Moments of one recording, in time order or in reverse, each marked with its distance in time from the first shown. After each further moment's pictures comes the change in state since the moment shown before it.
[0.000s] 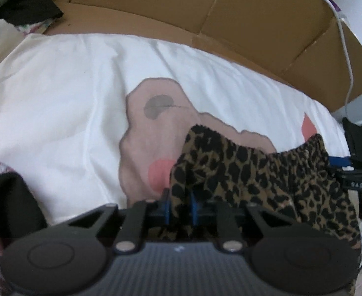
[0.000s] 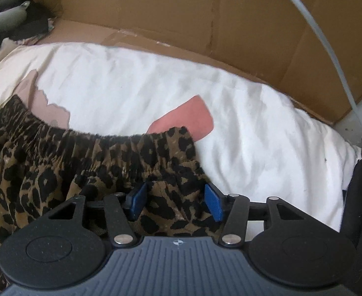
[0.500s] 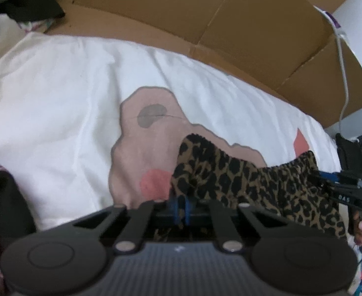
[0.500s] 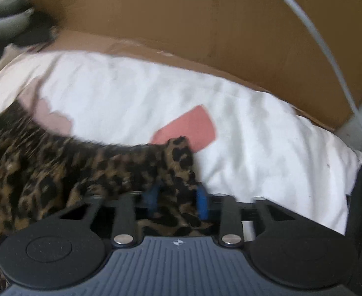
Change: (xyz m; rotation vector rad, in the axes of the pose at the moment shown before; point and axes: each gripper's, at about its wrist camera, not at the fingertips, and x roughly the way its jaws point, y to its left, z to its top) left arm -0.007 -0.002 -0.007 -0.040 -0.065 -0.041; right arm 0.000 0.005 -0.005 -0.036 -0.047 0.005
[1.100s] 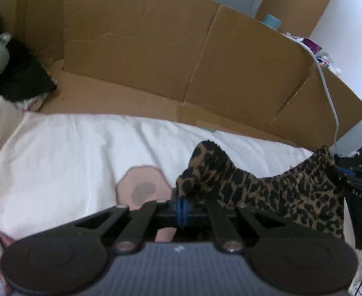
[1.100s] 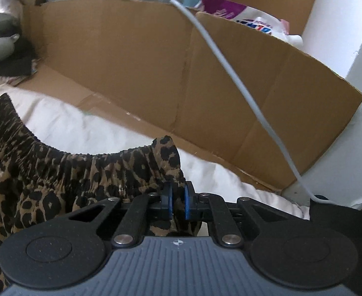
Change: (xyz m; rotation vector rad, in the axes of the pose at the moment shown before) left arm -0.024 -0.029 0.047 0.129 -0.174 0.054; right arm -0.042 -0.003 0.039 -0.014 -0.214 -0.199
